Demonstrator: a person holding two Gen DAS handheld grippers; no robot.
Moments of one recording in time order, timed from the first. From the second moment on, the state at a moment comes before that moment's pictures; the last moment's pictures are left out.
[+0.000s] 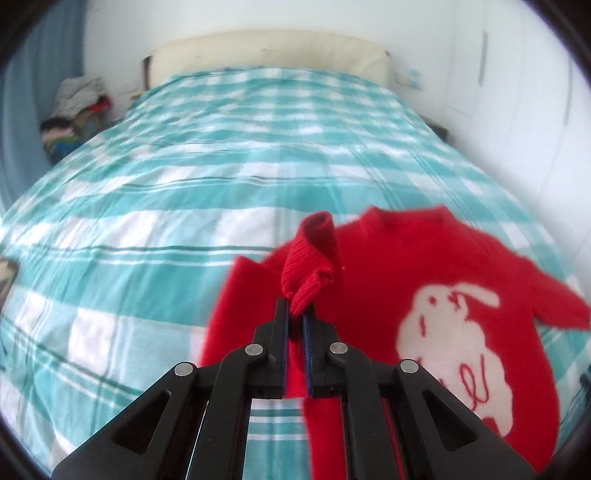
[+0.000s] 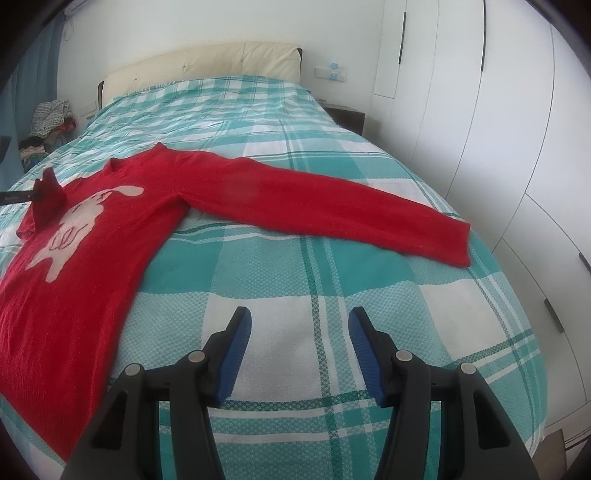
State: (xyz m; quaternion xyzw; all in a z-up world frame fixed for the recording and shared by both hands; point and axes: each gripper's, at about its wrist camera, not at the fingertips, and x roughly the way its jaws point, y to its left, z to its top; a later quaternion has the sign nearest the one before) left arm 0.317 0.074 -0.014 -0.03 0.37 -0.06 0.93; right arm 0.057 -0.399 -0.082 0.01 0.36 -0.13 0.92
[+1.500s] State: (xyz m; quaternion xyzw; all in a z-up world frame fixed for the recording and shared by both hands) left arm 0.194 0.312 -0.091 -0.32 0.33 0.25 0.85; right arm 0.054 -0.394 -0.083 -0.01 0.35 -0.15 0.92
